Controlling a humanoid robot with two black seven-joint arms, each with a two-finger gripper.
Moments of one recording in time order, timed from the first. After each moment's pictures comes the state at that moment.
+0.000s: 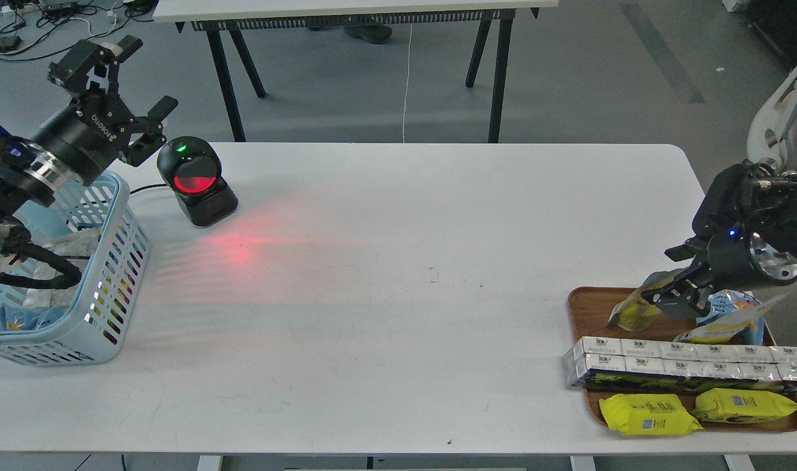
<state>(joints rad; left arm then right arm) -0.74 0.68 -0.61 -0.82 0.39 -0.49 -0.49 1.16 -1.03 -0.02 1.42 -2.18 0.49 0.49</state>
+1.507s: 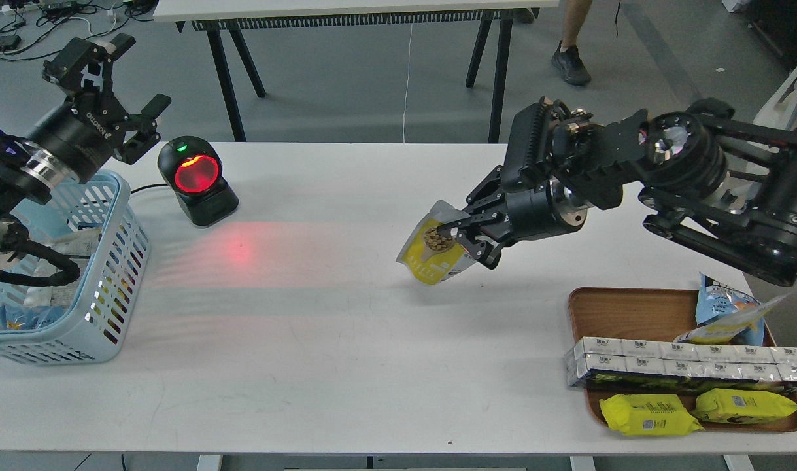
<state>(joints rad) -0.76 0.67 -0.61 -0.78 0.38 -0.49 -0.49 1.25 -0.46 0.22 1.40 -2.18 0.49 0.49</state>
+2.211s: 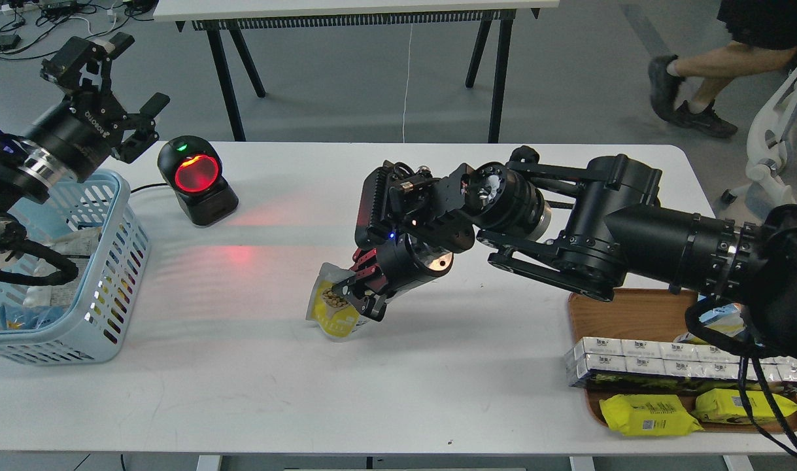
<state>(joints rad) -0.76 0.67 -0.61 -0.78 0.38 -0.49 -0.49 1.24 -0.08 0.14 1.13 -2.18 0.49 0.49</state>
